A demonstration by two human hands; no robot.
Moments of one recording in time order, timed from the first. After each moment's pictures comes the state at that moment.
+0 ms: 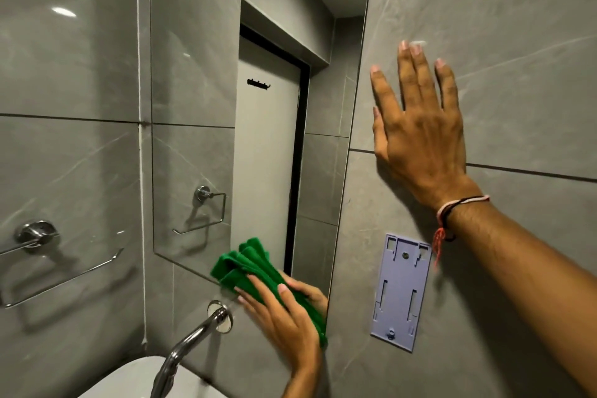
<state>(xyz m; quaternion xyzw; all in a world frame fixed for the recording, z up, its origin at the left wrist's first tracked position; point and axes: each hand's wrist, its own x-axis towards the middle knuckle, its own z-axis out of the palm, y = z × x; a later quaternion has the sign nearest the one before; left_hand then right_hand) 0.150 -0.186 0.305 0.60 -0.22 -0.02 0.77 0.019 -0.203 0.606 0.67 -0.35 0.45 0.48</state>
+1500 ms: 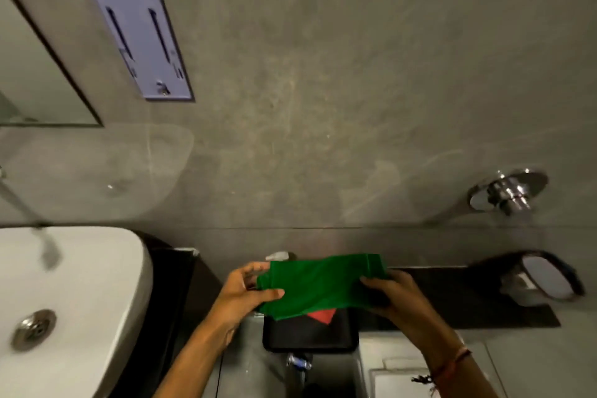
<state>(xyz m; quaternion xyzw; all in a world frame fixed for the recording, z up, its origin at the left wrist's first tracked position) -0.003 -0.030 0.090 0.57 -0.38 -0.64 0.36 -0.289 -0.001 0.096 0.20 -0.65 0.41 -0.60</state>
